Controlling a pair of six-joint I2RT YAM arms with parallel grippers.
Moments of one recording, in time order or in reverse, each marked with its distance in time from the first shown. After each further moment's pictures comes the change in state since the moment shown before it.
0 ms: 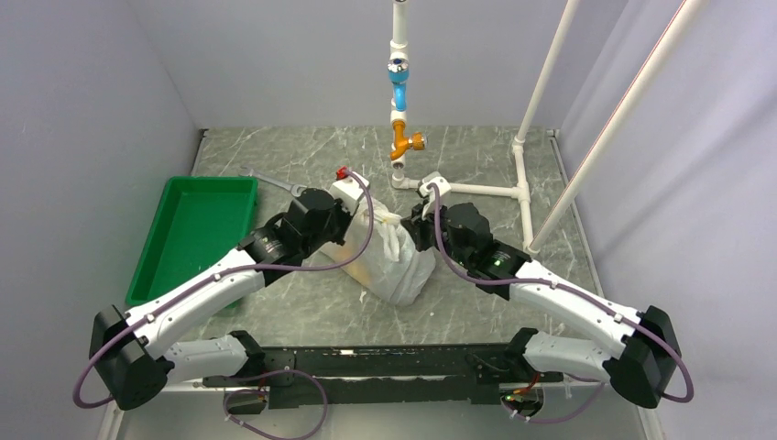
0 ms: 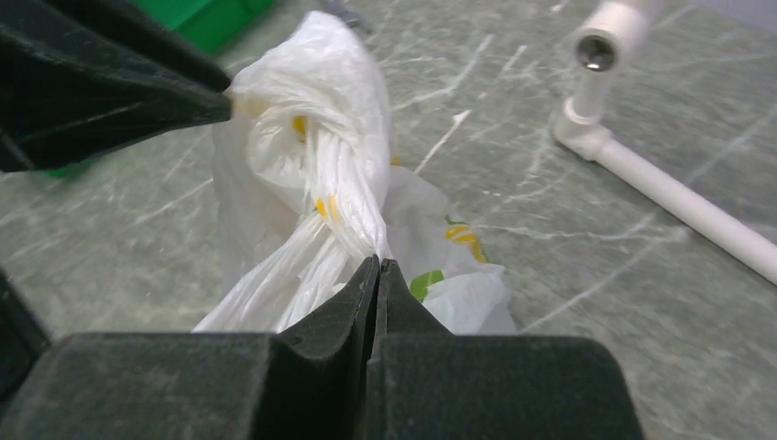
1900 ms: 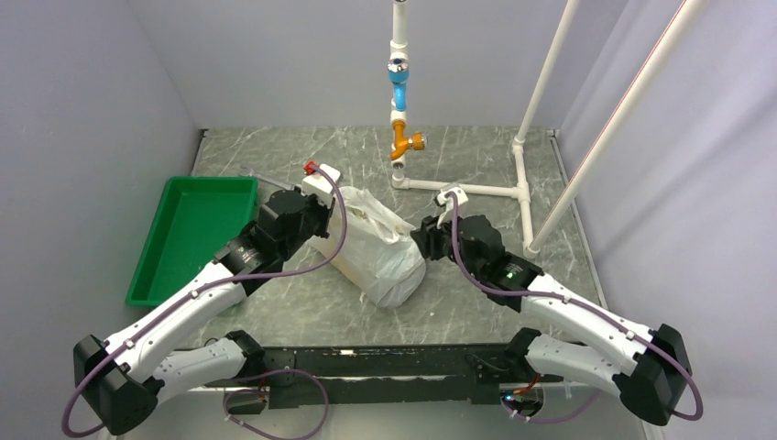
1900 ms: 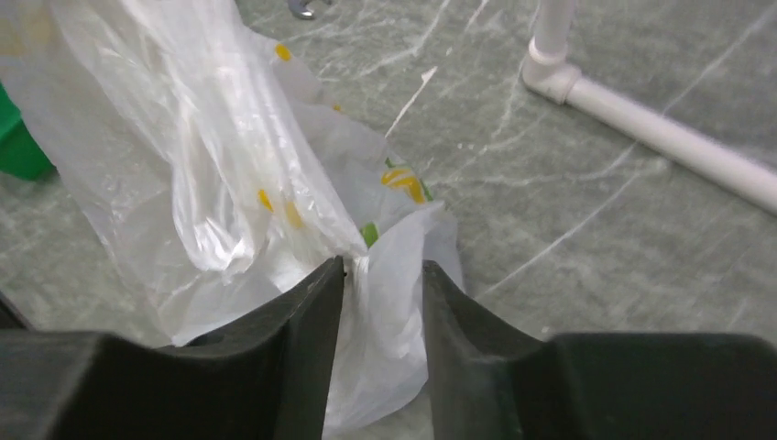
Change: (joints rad) left arm 0.085 -0.146 -0.066 0.075 -0.002 -0.028; right arm -0.023 -0.110 -0.118 -0.019 0.022 0.080
